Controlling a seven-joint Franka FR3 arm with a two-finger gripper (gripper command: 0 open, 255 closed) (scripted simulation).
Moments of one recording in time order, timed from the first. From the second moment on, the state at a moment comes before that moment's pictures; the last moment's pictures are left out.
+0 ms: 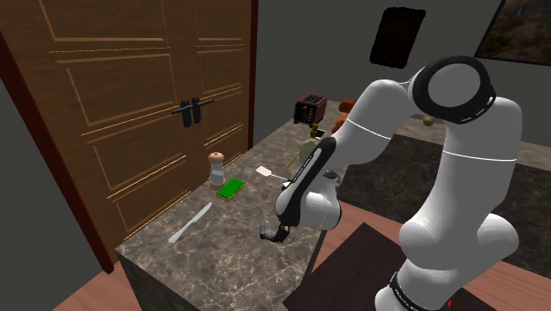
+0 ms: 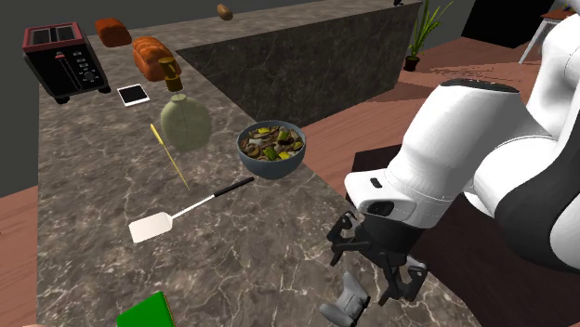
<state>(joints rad) -0.54 0.31 0.90 -2.75 0.88 3.41 -1.18</state>
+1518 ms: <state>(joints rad) -0.48 0.40 0.84 -2.71 0.87 3.46 -1.21</state>
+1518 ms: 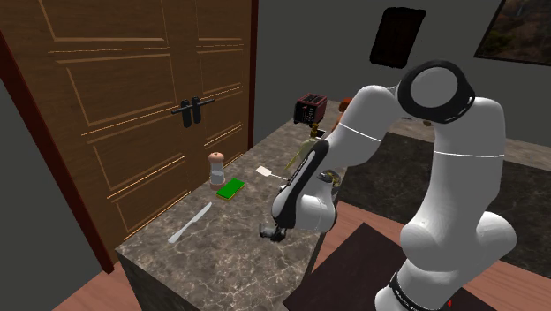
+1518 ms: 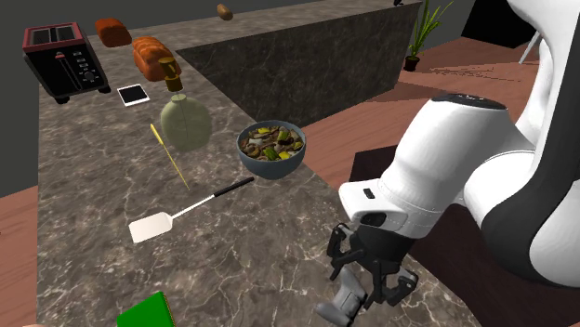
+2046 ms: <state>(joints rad) -0.42 0.17 0.81 -2.74 0.93 3.27 -1.18</state>
